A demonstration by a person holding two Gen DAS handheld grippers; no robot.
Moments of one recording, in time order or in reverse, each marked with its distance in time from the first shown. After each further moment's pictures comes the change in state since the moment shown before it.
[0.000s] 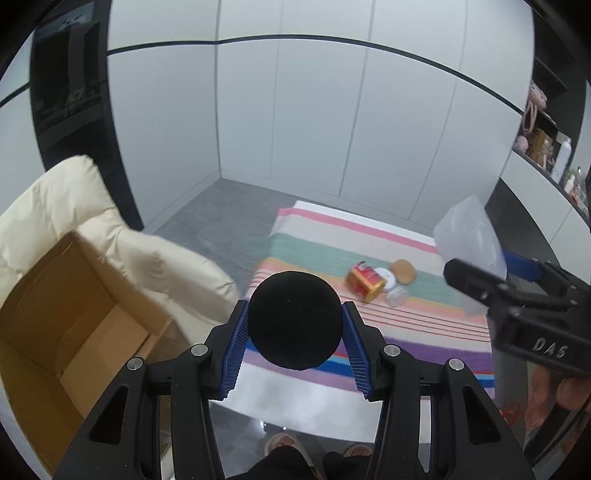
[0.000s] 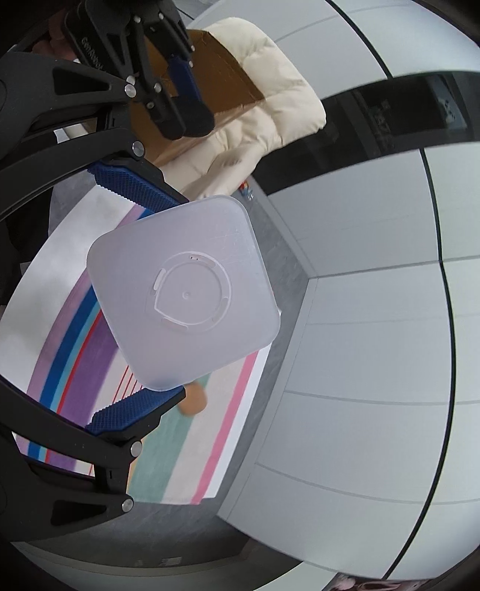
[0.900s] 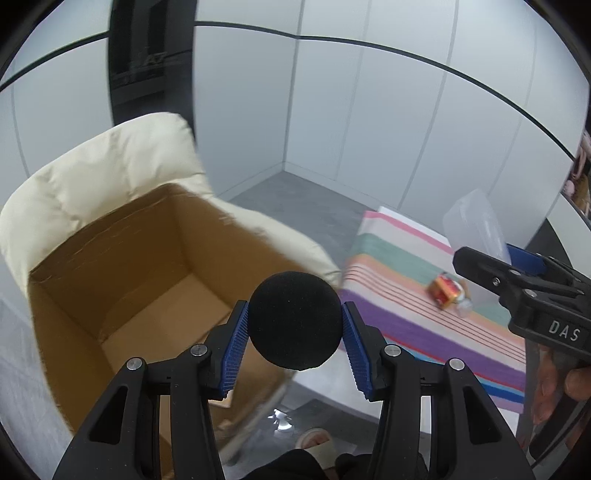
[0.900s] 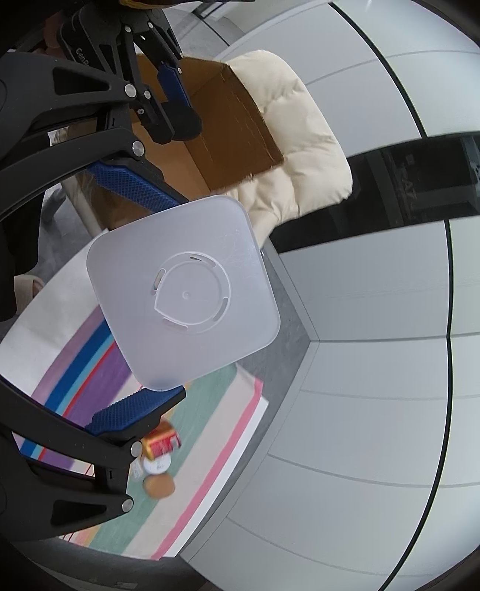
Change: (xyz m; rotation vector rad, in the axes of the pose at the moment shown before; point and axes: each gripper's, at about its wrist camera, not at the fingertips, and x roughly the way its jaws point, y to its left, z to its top) left arm -0.027 0.134 -0.028 -0.169 -0.012 0.151; right arm 0.045 0.133 0.015 -0.144 0.029 0.167
